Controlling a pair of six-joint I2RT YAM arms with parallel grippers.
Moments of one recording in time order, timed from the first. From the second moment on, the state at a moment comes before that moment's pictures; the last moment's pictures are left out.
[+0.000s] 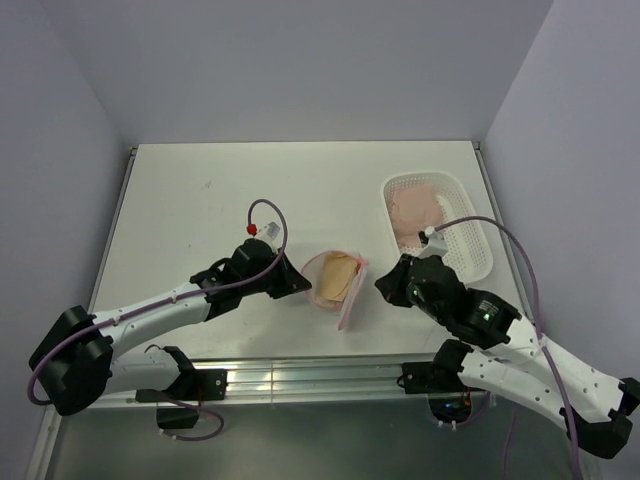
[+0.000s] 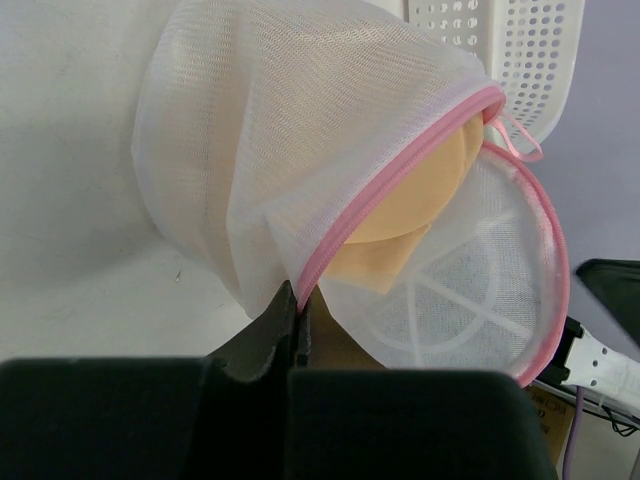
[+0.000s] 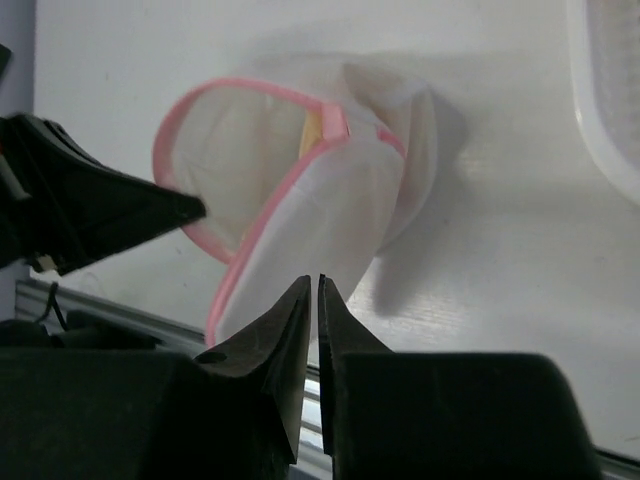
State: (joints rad) left arm -0.82 1.20 0.62 -0.01 0.12 -1.04; right arm 0.88 0.62 0.74 -0.73 0.36 0.90
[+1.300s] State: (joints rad) left arm -0.82 1.15 0.64 -0.07 0.11 -0.98; right arm 0.64 1.49 0.98 -0.22 -0.10 0.81
